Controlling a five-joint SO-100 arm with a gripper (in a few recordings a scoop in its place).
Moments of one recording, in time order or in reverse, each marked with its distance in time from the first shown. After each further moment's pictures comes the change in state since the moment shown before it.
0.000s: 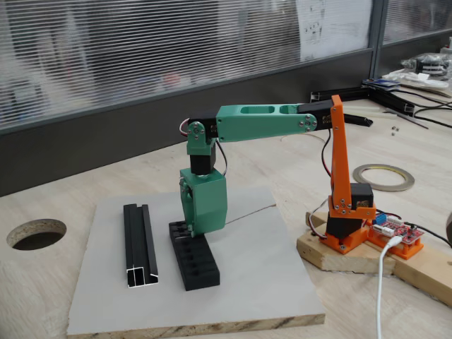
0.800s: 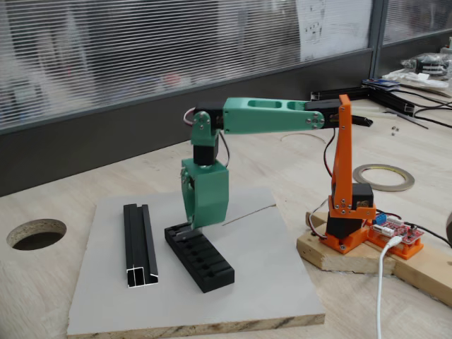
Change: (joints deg) arm 0.1 5.4 0.0 0.0 -0.3
